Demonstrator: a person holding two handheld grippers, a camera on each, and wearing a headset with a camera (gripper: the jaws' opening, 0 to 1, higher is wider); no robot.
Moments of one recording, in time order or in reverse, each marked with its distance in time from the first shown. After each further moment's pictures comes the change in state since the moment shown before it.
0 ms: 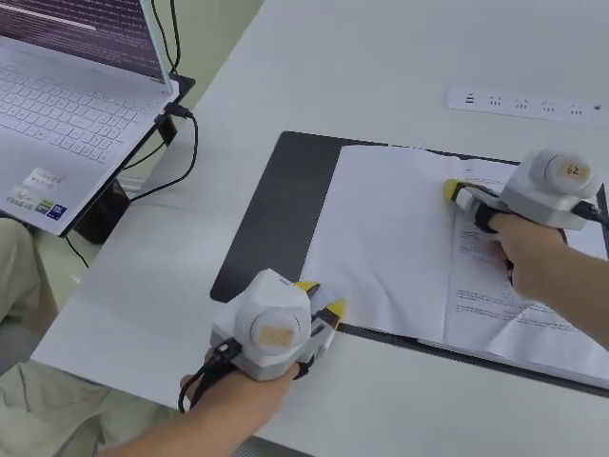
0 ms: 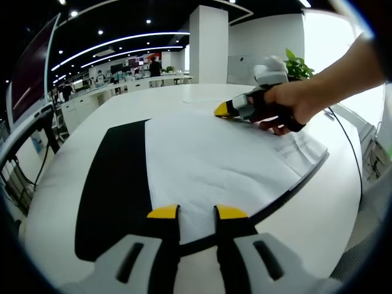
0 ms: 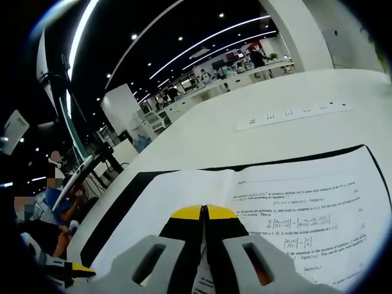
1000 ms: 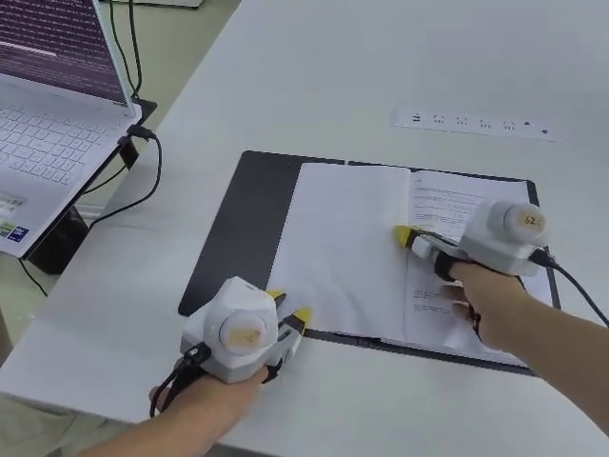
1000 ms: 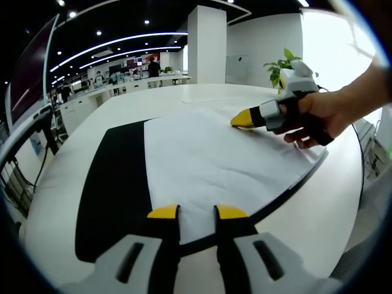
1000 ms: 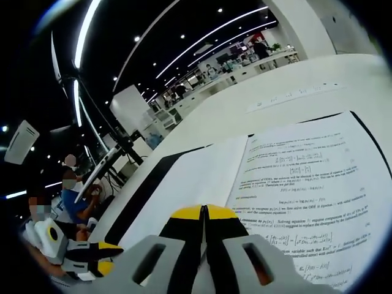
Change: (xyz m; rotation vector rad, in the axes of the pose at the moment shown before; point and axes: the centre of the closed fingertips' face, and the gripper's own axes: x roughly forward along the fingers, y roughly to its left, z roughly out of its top) left arm 0.001 0.001 -0.002 0.009 -0.002 -0.008; right arm -0.044 0.029 -0.041 0.066 0.035 0.092
